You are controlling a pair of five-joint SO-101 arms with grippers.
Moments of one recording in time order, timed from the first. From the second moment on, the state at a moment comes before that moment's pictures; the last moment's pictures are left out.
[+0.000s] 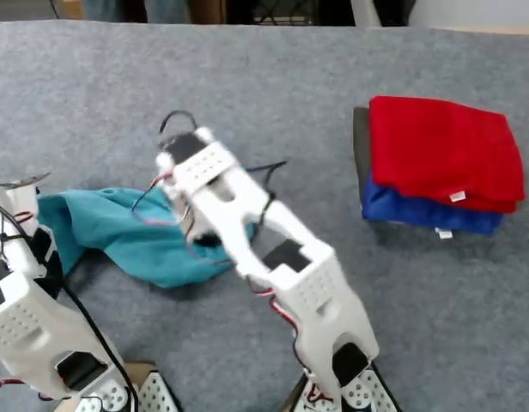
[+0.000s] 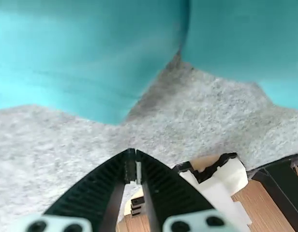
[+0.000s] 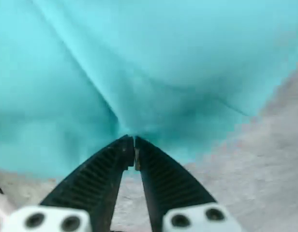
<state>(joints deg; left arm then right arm) -44.2 17.3 10.0 97.8 -38.9 -38.6 38.6 -28.3 100.3 -10.1</state>
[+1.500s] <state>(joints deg) -44.2 17.7 6.9 97.8 -38.9 -25.5 71.3 -75.1 86.6 -6.2</state>
